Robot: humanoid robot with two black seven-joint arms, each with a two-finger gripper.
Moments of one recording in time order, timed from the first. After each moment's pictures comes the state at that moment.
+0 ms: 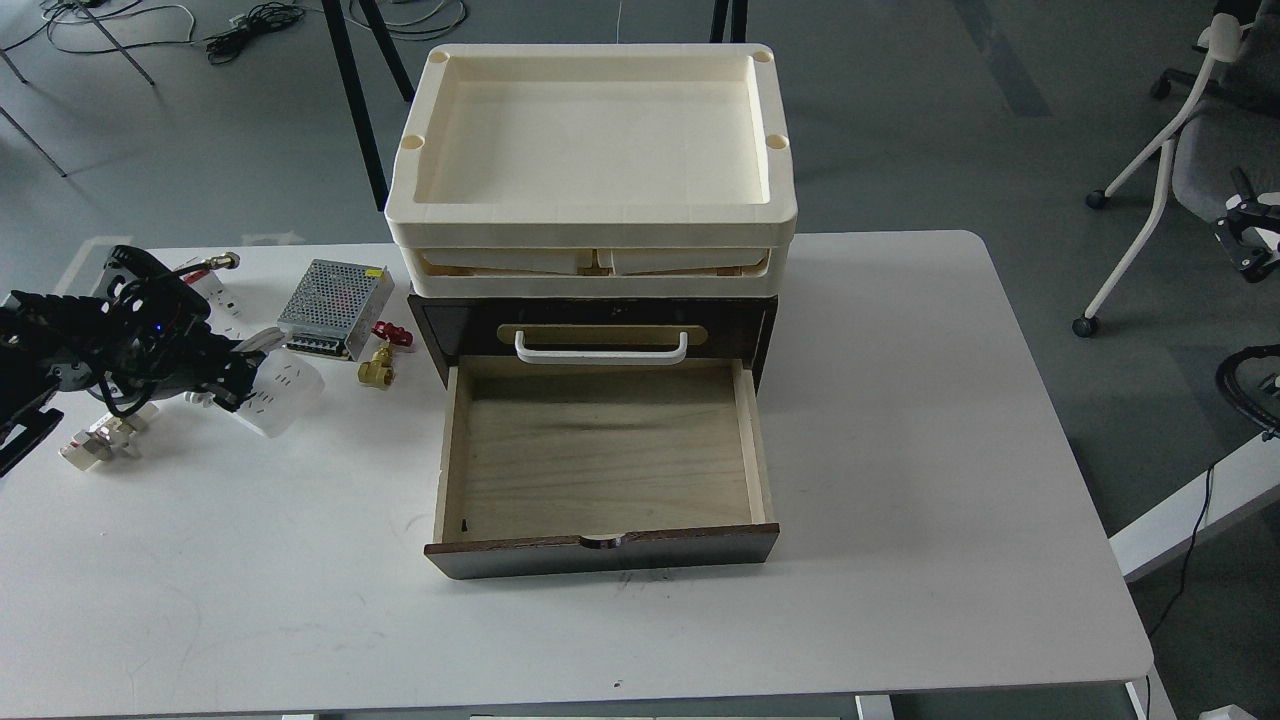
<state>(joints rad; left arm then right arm) -0.93 0.63 -0.14 -0.50 2.18 -0.08 -0.49 0.60 -0.67 0.95 0.62 0.23 0.49 0.22</state>
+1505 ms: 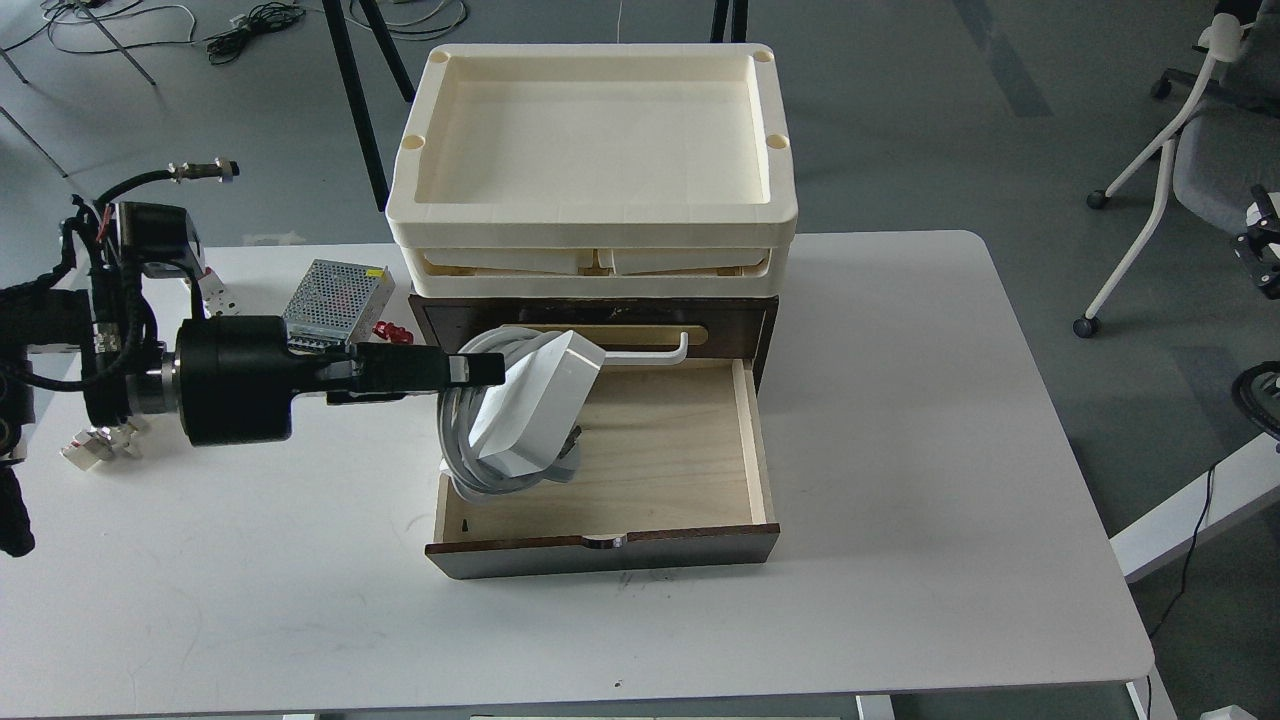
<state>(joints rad) -0.97 1.07 -0.20 -1.70 1.01 -0.43 -0.49 0.57 -0.68 0.96 0.58 0.24 0.49 0.22</state>
